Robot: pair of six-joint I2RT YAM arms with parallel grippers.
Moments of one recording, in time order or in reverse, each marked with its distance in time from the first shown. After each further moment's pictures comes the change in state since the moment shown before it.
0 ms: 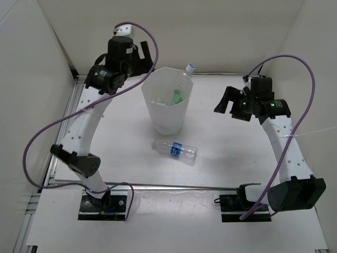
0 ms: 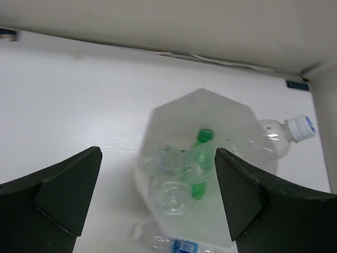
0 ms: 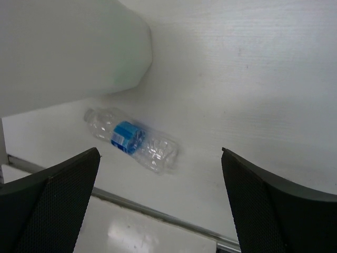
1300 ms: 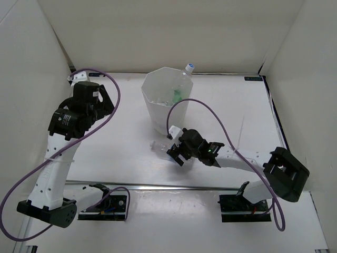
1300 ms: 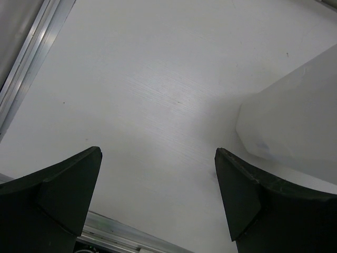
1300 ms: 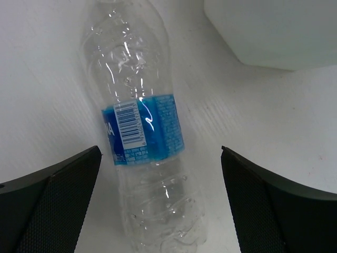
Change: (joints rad) left arm 0.176 -0.598 -0.653 -0.230 -0.229 -0.111; right arm 0.837 0.120 -0.679 0.868 0.357 -0.513
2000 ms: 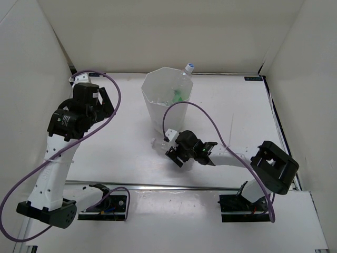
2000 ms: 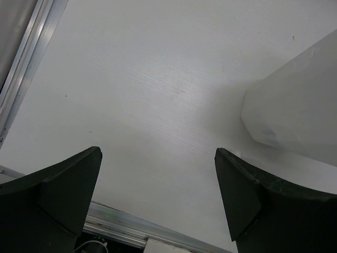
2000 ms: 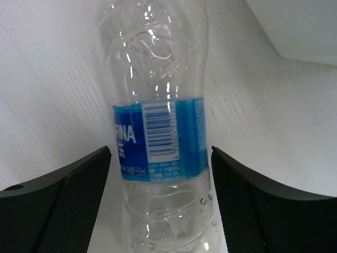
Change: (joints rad) left arm 0.001 -0.003 0.004 -0.042 0.033 0.025; right arm 0.001 0.122 0.007 0.044 -0.045 0.002
